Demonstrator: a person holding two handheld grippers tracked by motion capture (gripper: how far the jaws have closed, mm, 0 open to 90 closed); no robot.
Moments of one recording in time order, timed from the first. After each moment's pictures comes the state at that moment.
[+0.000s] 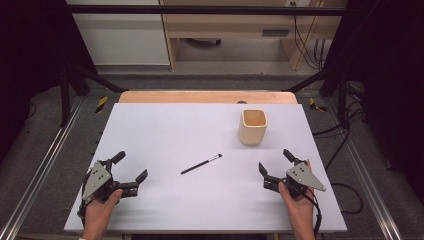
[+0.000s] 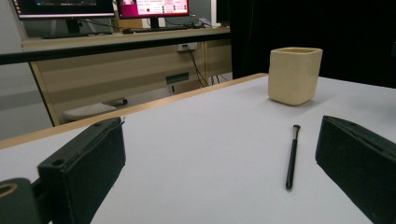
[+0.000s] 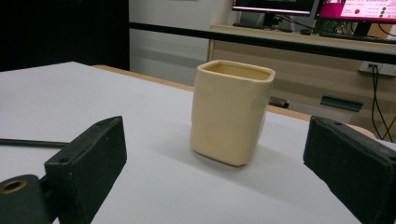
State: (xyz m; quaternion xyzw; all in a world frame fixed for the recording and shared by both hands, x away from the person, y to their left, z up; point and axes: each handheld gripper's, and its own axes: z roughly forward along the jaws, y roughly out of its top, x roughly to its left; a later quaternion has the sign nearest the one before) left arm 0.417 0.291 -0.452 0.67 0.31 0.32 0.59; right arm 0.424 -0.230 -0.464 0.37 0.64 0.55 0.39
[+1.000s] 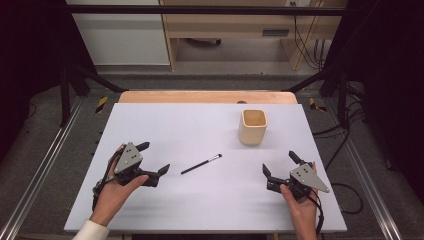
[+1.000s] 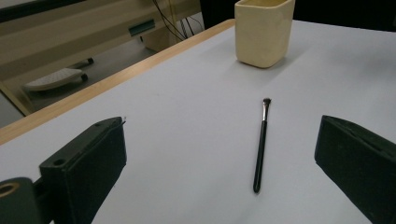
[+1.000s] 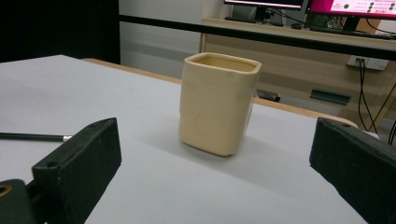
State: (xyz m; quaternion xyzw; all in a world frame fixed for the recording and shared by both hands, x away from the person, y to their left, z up) left arm 0.450 0.228 -0.402 0.79 0.27 0.26 0.49; right arm 0.420 -0.237 -0.463 0.38 0.64 0.53 0.40
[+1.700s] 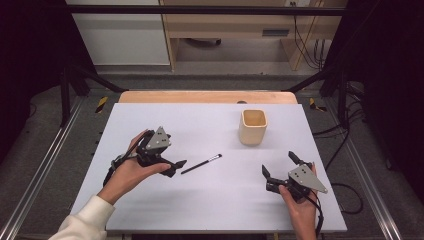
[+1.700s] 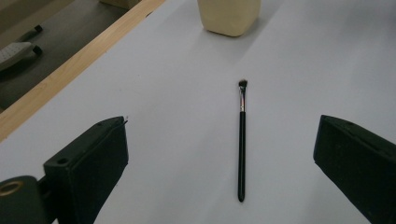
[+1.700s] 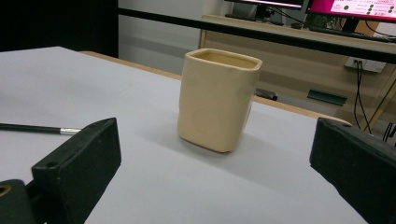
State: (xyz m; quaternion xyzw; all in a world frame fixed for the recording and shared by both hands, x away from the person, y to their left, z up) left arm 0.487 0.174 -0.370 0.87 0.22 0.20 0.39; right arm 0.419 -0.236 -0.464 0.38 0.65 0.52 0.40
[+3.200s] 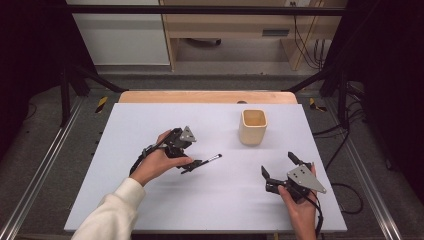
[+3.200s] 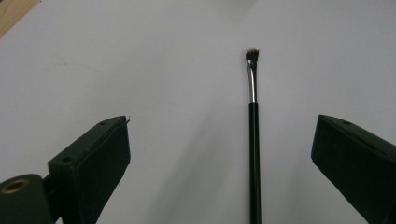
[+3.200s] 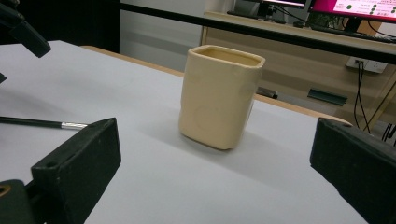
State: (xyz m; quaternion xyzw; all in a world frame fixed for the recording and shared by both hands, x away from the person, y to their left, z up) left arm 0.537 0.124 -0.420 0.92 0.22 0.14 0.30; right arm 0.418 -0.234 -0.464 0.37 0.66 0.51 0.41
